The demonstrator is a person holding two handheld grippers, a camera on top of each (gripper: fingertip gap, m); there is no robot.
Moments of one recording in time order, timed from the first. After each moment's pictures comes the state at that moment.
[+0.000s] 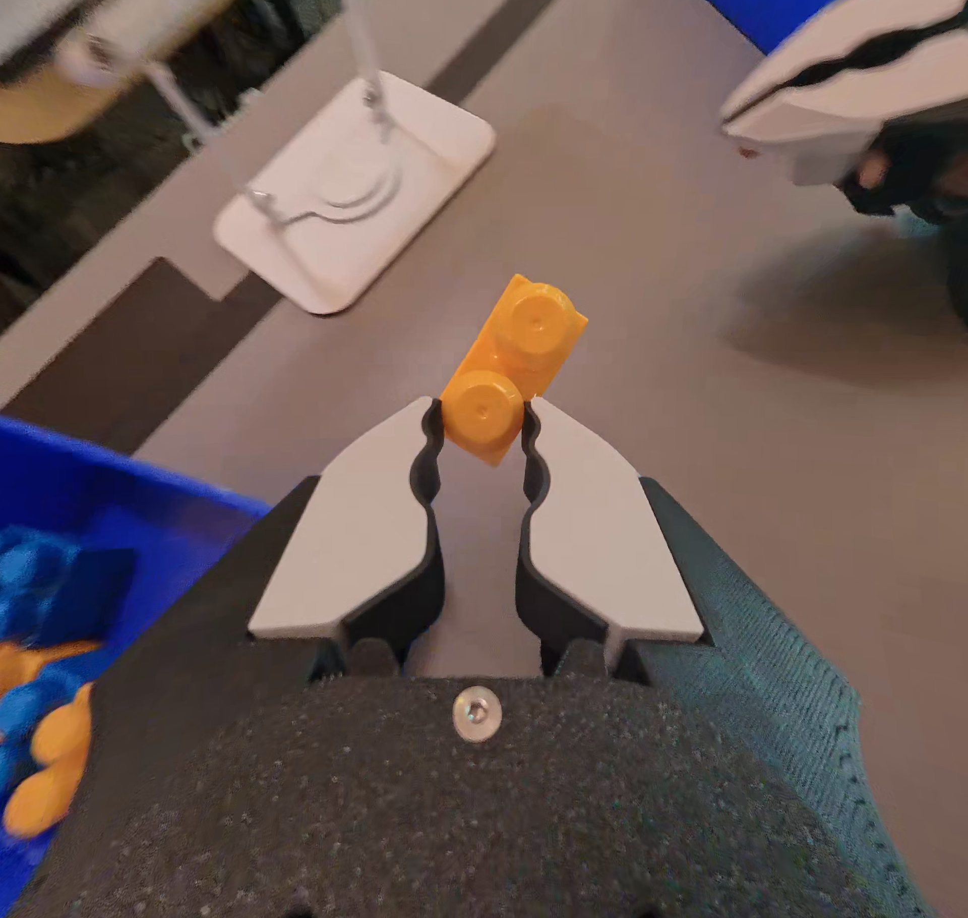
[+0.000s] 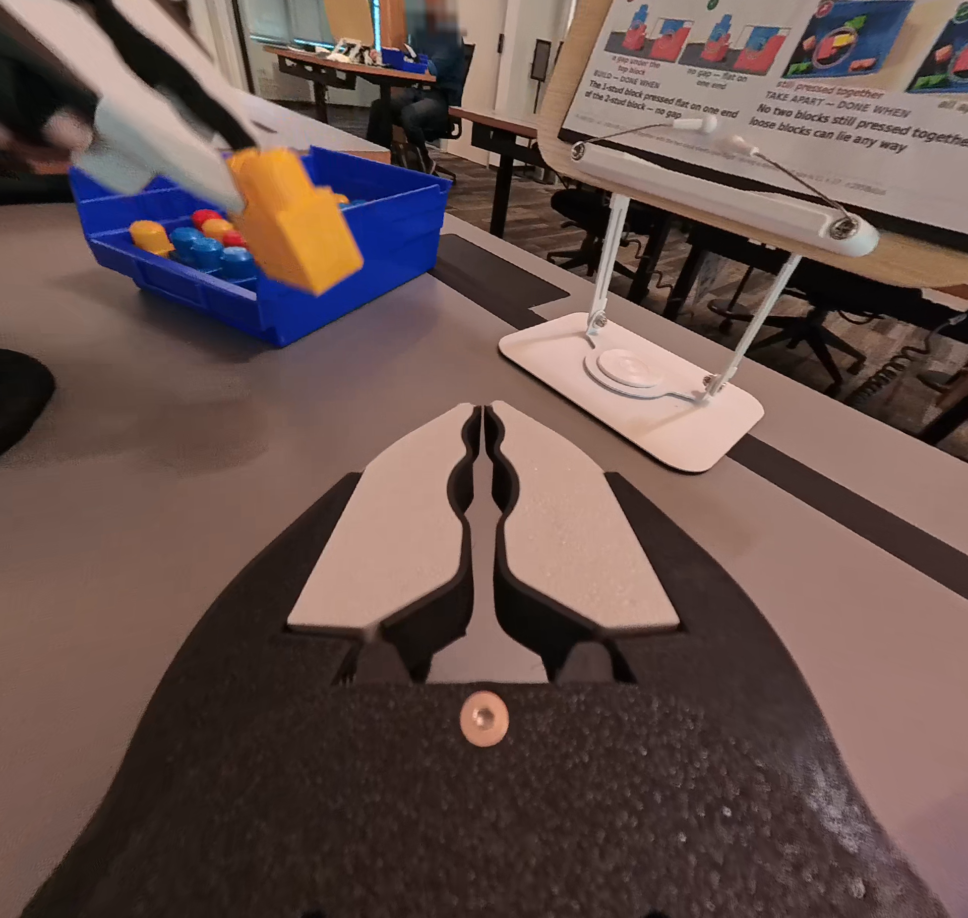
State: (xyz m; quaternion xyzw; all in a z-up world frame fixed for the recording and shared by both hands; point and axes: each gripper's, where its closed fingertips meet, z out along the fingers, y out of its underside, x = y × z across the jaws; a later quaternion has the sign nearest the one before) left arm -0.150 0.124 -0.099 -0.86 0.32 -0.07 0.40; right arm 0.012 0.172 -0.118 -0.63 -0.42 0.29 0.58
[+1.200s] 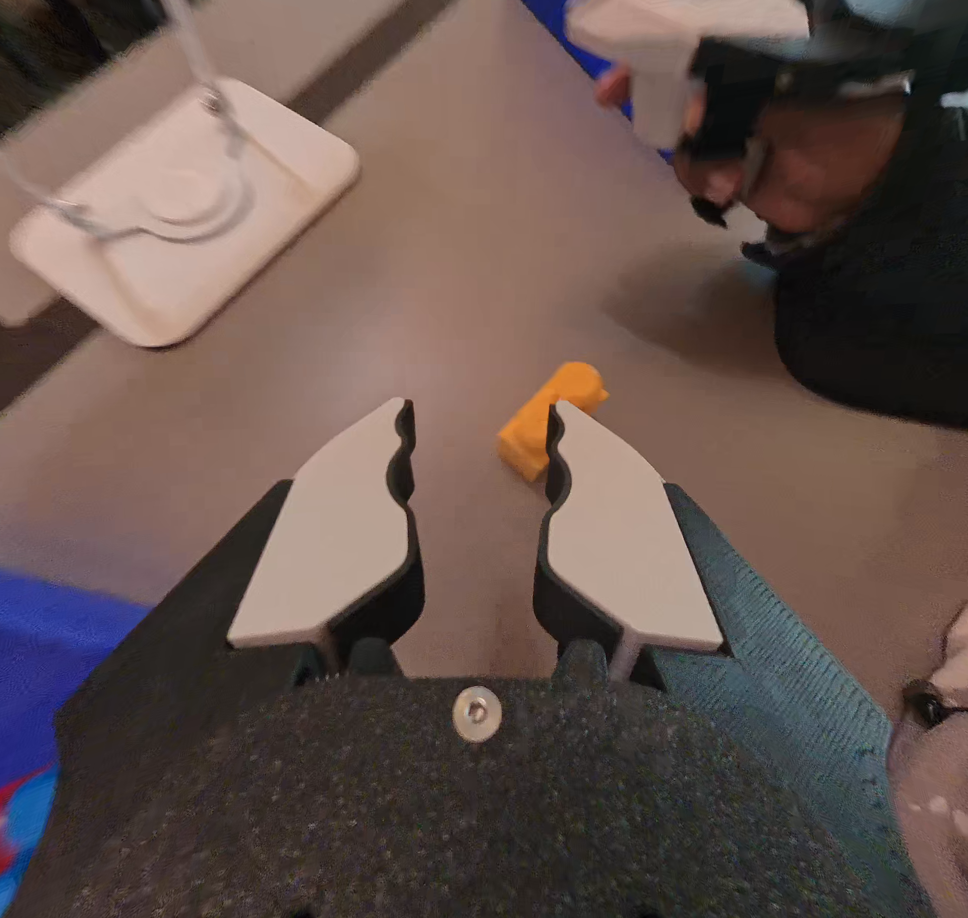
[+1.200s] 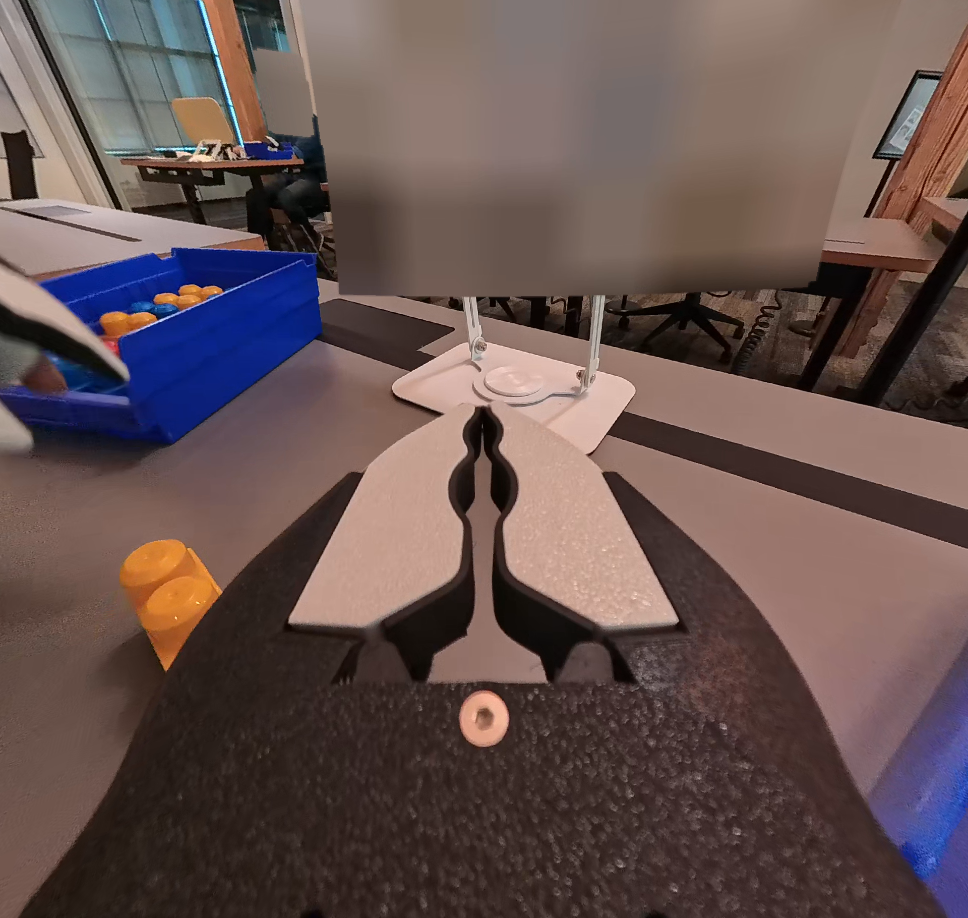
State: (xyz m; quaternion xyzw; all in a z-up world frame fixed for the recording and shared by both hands) left arm -0.077 0.103 -0.115 -0.85 0.31 -0.15 0.40; right arm 0.059 0.213 -0.096 -0.66 -0.29 0.28 0.63
